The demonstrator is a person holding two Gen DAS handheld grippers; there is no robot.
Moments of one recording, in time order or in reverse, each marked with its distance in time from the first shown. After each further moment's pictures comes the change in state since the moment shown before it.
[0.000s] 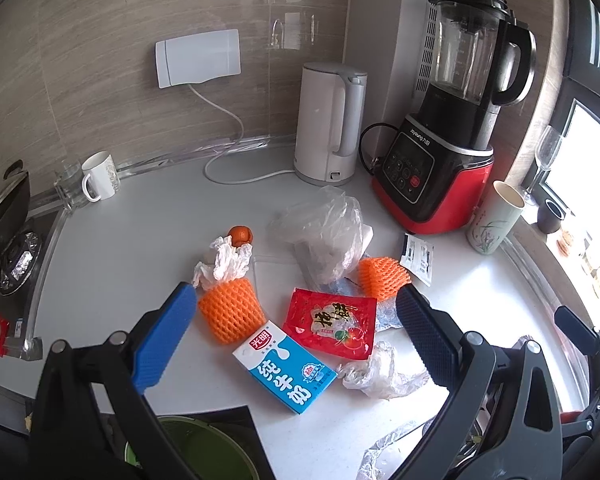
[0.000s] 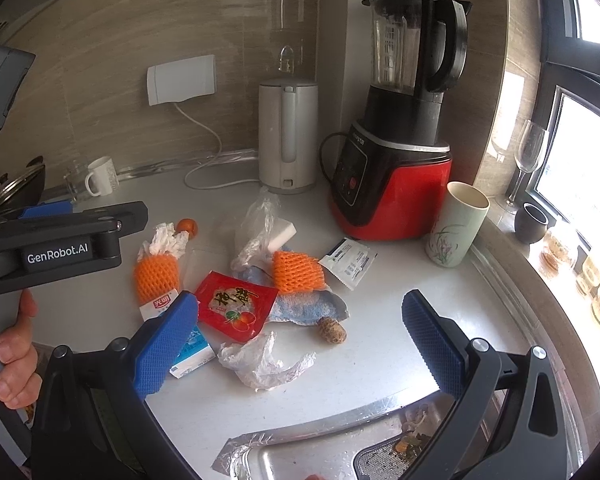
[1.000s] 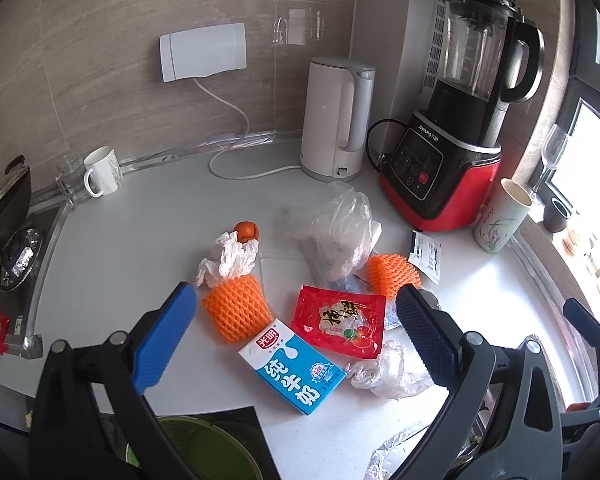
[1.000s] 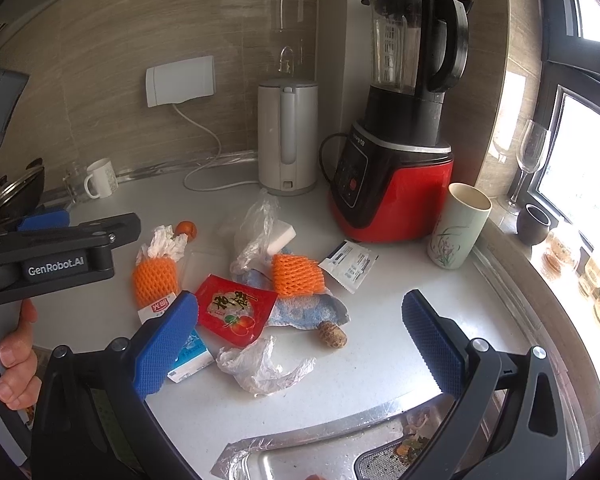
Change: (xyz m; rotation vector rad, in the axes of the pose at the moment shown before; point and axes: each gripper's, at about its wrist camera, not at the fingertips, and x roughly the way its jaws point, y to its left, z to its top) left arm 0.009 0.010 -0.003 -0.009 0.010 0.006; right arm 0.007 -0.001 0.003 0.002 -0.003 -0.001
